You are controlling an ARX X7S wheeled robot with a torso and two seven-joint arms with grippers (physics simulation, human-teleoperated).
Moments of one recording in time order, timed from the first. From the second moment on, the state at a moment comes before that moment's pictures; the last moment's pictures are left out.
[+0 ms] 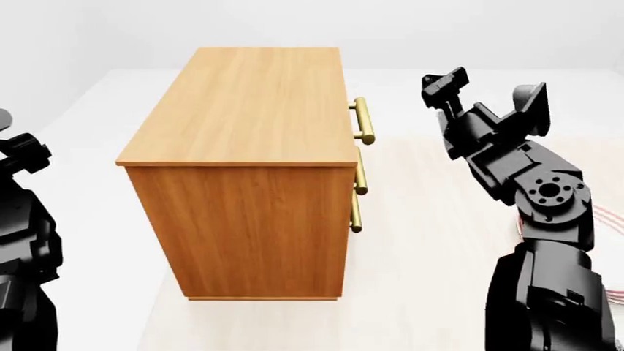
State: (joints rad) left arm -1.15 -0.46 -0.18 -1.31 0.00 0.17 -0.45; right arm 1.15 0.18 0.40 0.80 0.77 0.70 -0.06
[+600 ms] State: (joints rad) left arm -1.15 -0.47 -0.18 -1.31 0.00 0.17 -0.45; right arm 1.09 0.12 0.41 0.84 0.86 0.78 -0.13
